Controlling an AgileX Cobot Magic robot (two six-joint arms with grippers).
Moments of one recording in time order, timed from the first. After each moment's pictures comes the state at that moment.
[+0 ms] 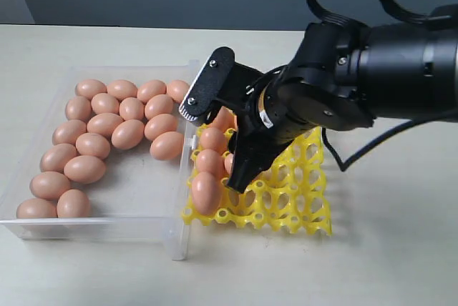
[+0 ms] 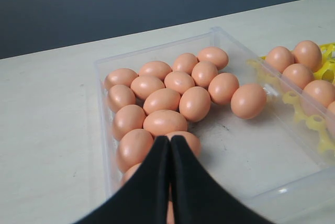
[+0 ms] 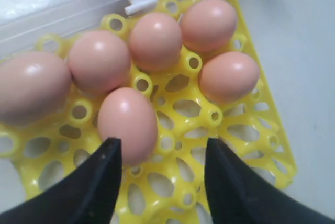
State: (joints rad) left arm -0.16 0.00 0.00 0.00 0.32 0.05; right arm 0.85 1.66 -1.04 -0.41 0.60 -0.01
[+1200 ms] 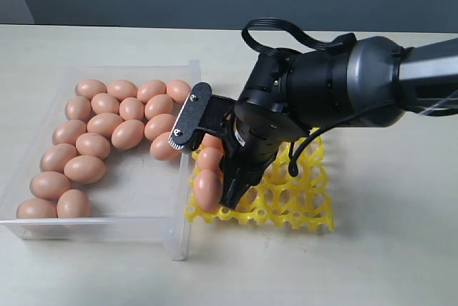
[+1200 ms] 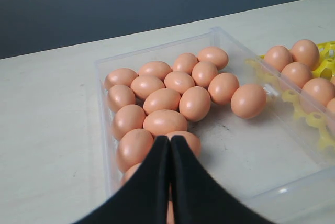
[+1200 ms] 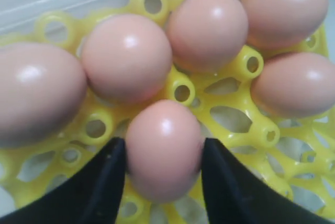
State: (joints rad) left arm -0.16 0.00 0.00 0.00 0.32 0.05; right arm 0.86 1.84 -1.12 -0.40 0.63 -0.07
